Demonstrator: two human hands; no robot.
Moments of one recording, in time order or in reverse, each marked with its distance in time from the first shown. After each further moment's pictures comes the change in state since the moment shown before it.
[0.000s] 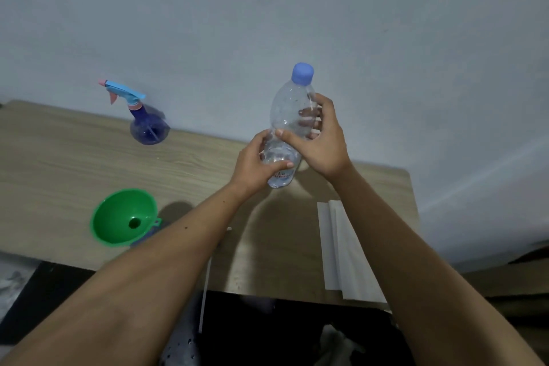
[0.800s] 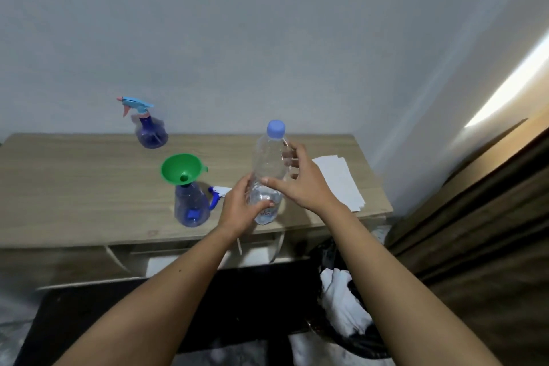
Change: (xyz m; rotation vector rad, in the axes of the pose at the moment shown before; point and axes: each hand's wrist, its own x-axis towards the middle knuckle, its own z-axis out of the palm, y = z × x) left_hand -0.213 -0.013 -0.074 0.103 -0.194 0.039; right_hand -0.239 -0.090 0.036 -0.223 0.027 0.137
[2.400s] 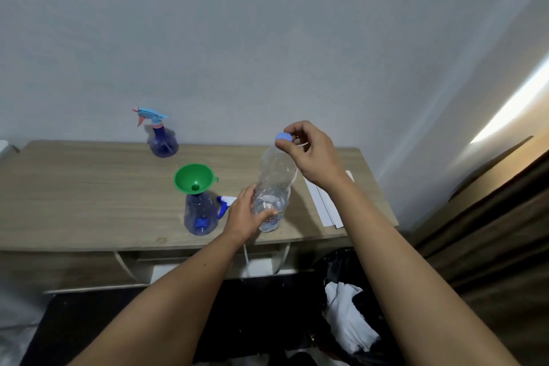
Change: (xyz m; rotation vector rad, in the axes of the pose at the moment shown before) left_hand 0.012 -0.010 -0.006 0.156 -0.017 -0.016; right_hand 0.040 -0.065 -0.027 0.032 0.149 -0.148
